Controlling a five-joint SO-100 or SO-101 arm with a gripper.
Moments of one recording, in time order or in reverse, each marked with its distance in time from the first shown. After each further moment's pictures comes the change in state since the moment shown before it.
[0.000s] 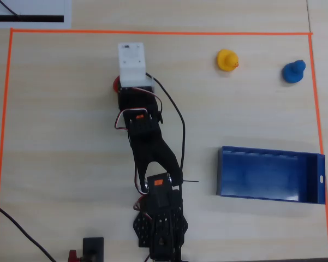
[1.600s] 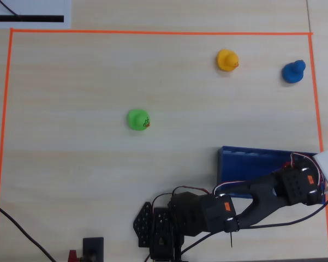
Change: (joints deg) arm 85.7 -11.6 -42.1 51.7 -21.4
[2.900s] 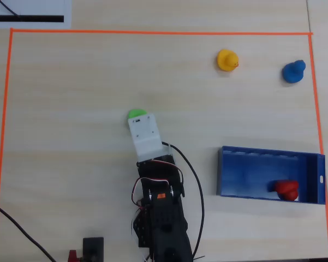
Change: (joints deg) arm -81.6 107.6 87.6 18.5 2.1
